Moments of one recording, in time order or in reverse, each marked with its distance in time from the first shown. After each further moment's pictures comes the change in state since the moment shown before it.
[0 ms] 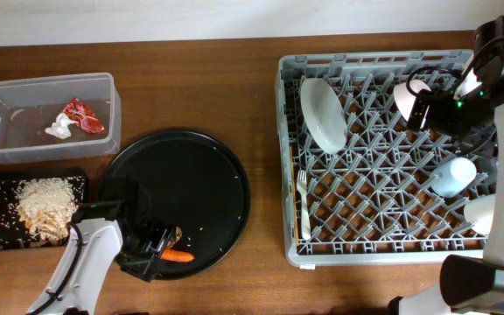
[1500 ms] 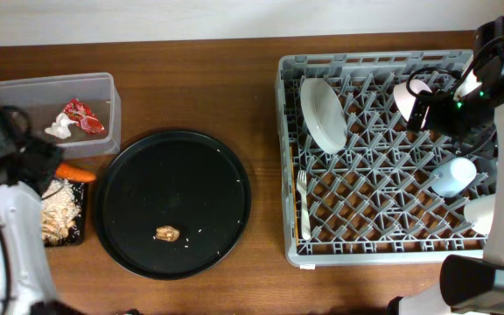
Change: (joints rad) left arm 0.410 0.115 0.578 0.178 -0.310 0.365; right arm 0.000 0.000 -0.002 -0.006 0.004 -0.004
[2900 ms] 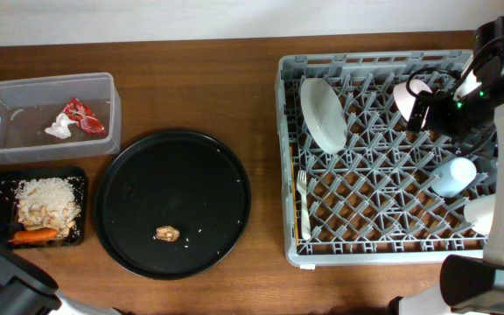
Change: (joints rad) left arm 0.412 0.396 0.000 0.055 -0.008 0.011; right arm 0.000 0.000 0.000 0.000 0.000 -0.007
